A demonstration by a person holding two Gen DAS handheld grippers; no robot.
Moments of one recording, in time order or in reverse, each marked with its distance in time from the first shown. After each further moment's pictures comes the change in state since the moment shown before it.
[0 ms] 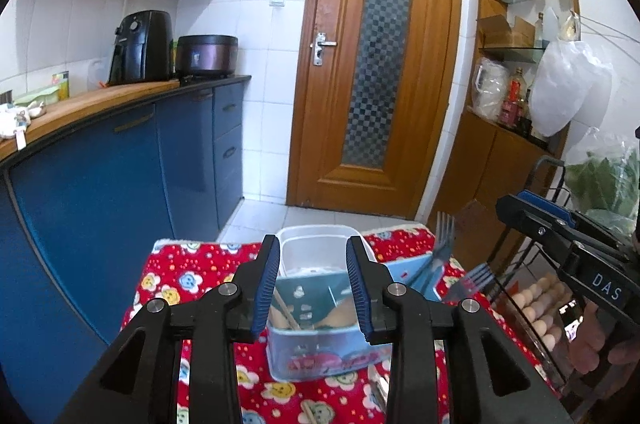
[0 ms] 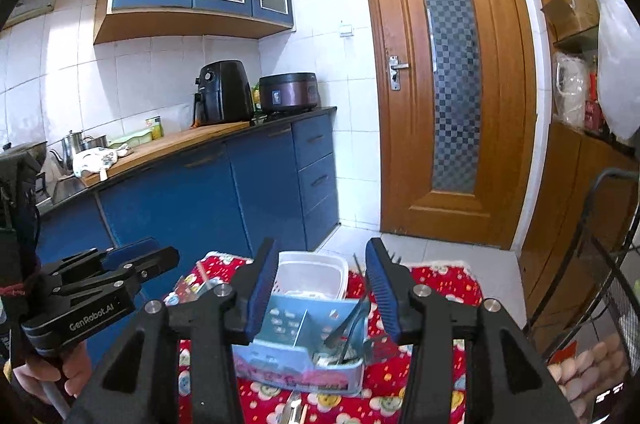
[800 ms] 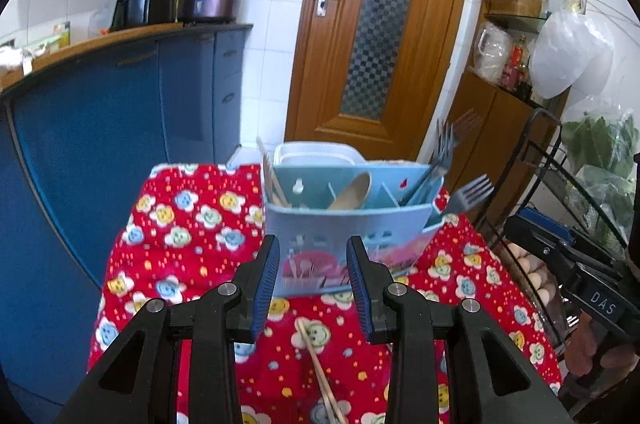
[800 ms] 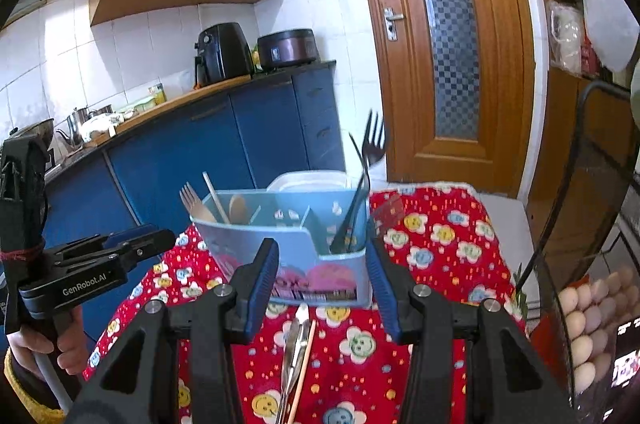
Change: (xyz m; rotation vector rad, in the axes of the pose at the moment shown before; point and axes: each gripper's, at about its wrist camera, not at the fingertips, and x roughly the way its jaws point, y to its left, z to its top) left arm -0.003 0.010 -0.066 -0.045 0.169 -0.016; right arm -0.014 -0.008 -0.075 0.071 0.151 0.024
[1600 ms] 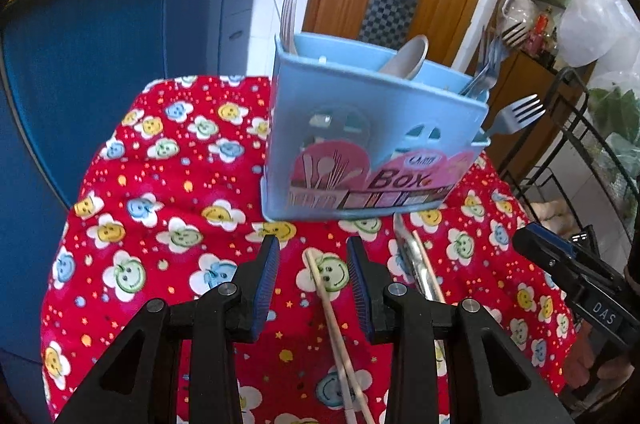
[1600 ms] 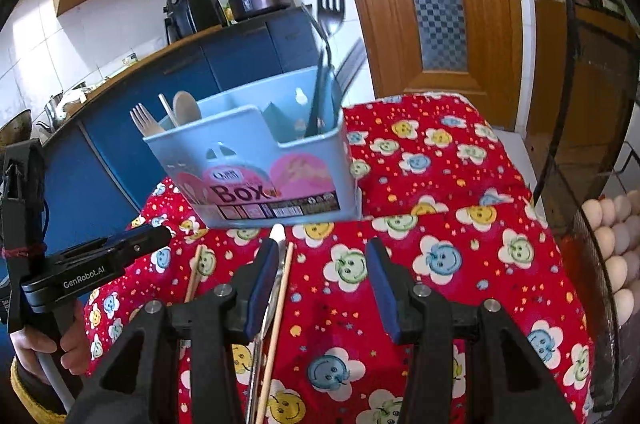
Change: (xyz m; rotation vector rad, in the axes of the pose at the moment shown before) left arm 0.058 0.013 -0.058 -0.063 0.185 0.013; right arm 0.039 -0.027 -0.063 0.109 0.171 -0.015
